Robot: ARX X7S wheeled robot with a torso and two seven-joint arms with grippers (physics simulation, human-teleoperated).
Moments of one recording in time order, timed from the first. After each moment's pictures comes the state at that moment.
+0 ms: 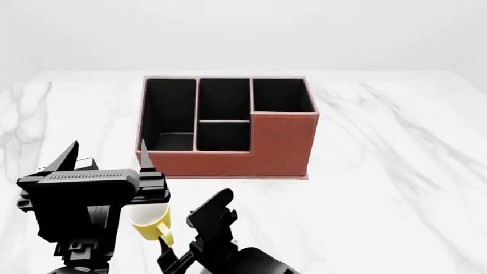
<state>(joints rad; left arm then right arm) -0.14 -0.24 0.04 0.81 -0.16 -0.72 -0.28 0.55 0.01 -0.90 0.39 0.46 0.26 -0.05</state>
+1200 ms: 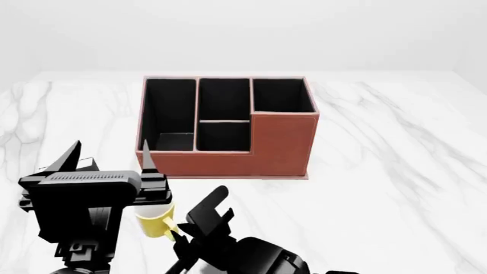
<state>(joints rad) -0.14 -0.26 0.06 0.82 -0.19 -0.72 -0.30 0.85 0.00 -1.55 0.76 1.06 -0.11 -0.01</state>
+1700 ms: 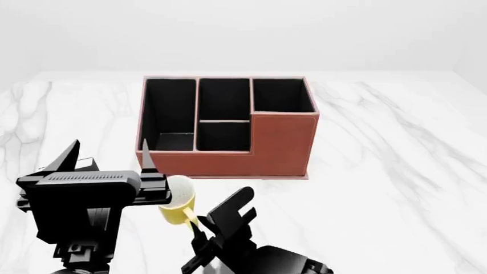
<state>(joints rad) -0.14 -0.27 0.06 0.84 -0.20 -0.73 -0.31 0.83 0.21 -1.56 0.43 1.03 -0.14 0.26</state>
